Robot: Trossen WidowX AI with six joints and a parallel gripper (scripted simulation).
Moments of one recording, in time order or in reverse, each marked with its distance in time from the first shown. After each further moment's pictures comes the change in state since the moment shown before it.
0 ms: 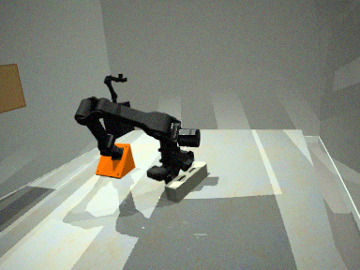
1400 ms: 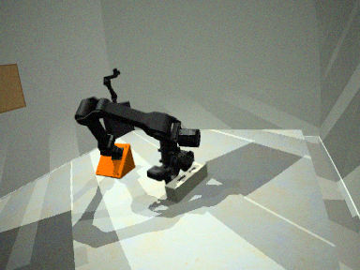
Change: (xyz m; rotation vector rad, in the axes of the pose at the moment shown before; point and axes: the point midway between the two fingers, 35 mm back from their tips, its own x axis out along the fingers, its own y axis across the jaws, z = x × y) arm 0.001 0.000 0.000 -0.003 0.004 0.001
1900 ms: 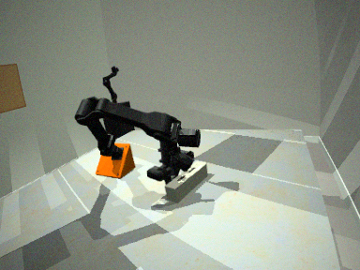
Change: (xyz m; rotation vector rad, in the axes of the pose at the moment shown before) arm 0.000 0.000 -0.001 -0.002 0.003 -0.001
